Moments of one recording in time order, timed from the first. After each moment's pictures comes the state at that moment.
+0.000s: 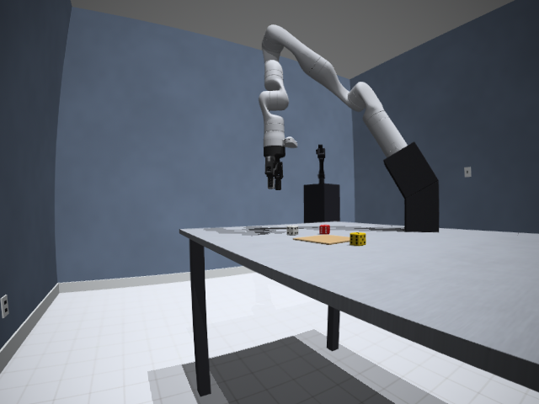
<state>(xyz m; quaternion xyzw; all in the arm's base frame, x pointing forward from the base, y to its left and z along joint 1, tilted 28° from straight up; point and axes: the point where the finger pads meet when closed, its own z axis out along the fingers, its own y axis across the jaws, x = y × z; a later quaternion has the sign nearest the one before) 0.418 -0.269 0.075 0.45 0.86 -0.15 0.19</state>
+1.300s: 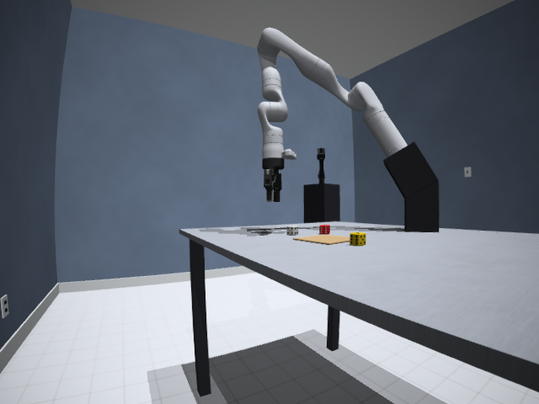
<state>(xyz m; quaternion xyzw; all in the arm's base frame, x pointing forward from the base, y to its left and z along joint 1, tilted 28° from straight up) 0.431 -0.287 0.039 0.44 0.86 -0.15 0.19</state>
